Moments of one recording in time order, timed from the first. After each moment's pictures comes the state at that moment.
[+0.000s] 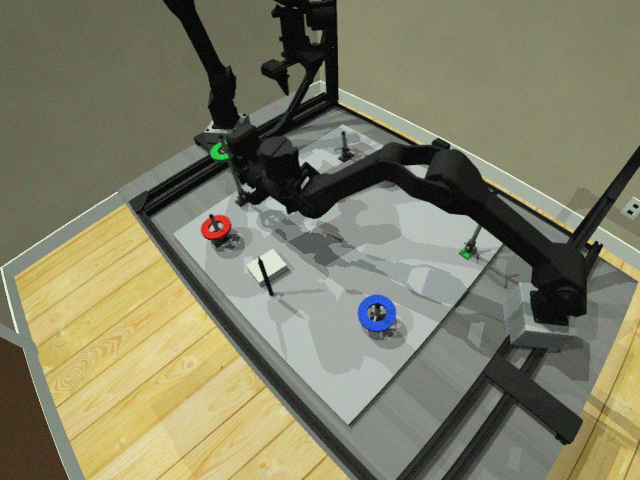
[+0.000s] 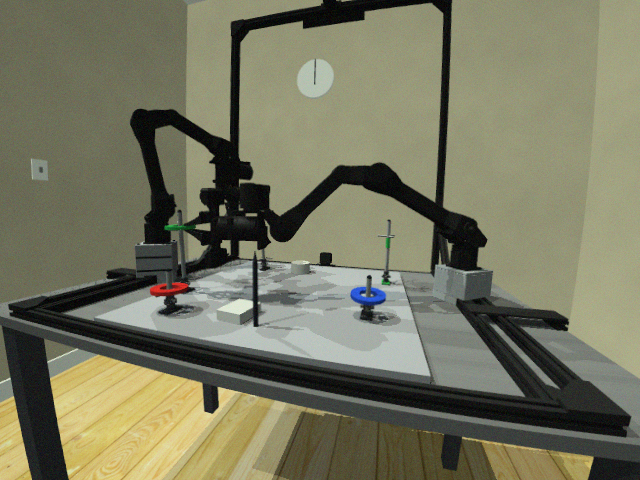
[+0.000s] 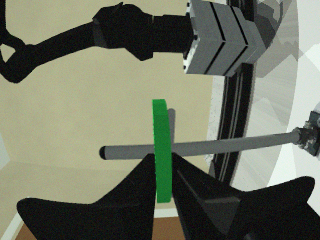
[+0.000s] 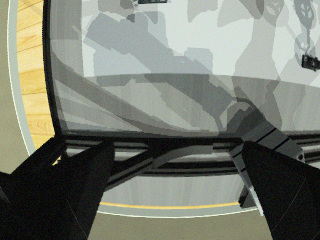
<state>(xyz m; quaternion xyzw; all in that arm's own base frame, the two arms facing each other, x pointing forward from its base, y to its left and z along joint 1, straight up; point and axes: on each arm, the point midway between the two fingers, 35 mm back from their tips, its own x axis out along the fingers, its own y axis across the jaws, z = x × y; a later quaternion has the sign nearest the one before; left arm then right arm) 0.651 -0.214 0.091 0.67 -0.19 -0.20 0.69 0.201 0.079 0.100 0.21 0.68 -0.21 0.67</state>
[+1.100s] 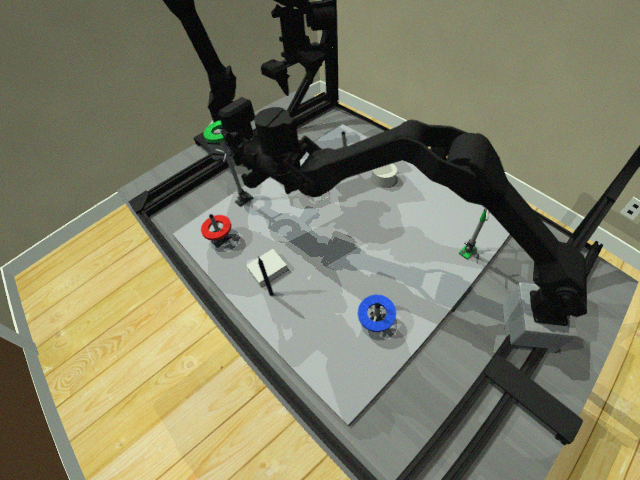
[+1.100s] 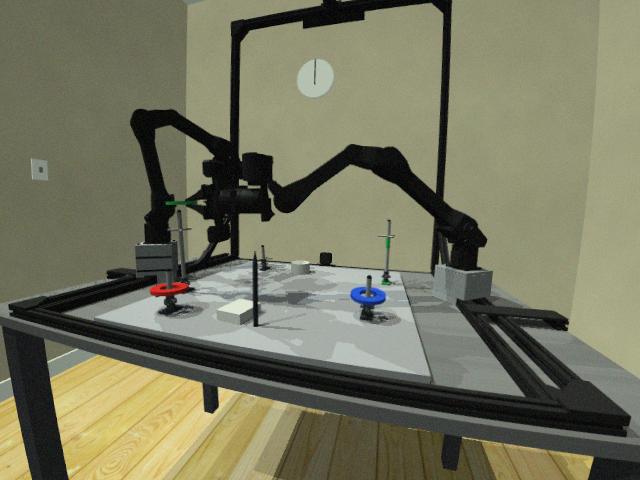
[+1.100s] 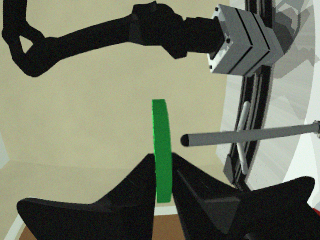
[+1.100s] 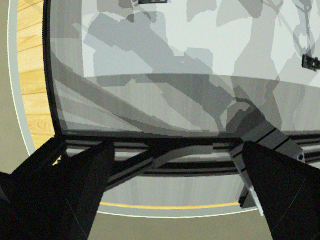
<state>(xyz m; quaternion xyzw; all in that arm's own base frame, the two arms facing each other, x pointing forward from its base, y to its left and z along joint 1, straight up) 0.645 -0.206 0.152 0.67 -0.18 -0.21 0.69 0.201 0.079 0.100 0.21 0.68 -0.21 0.67</state>
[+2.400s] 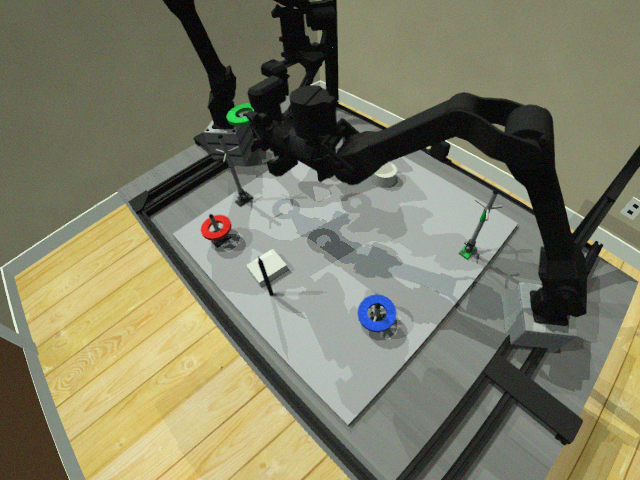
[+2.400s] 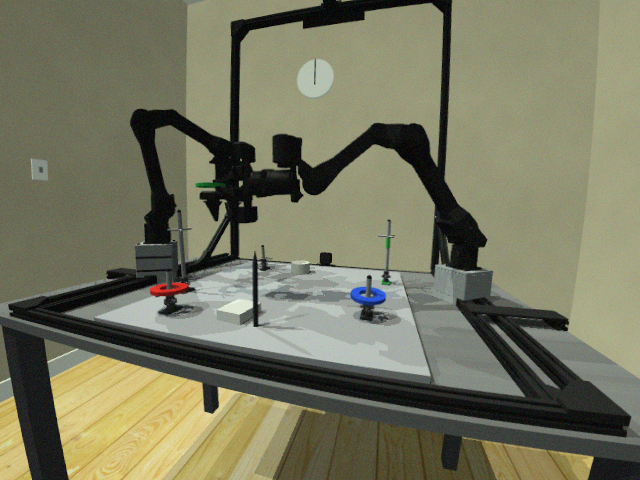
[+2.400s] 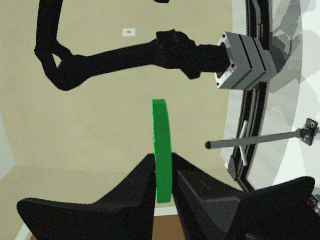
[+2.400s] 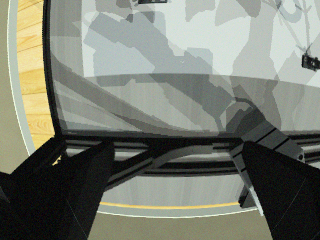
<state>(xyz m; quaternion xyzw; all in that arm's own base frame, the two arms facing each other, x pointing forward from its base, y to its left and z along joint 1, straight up) 0.578 -0.202 0.197 0.67 -0.19 -0.21 0.69 0.201 0.079 0.100 0.21 0.68 -0.21 0.67</state>
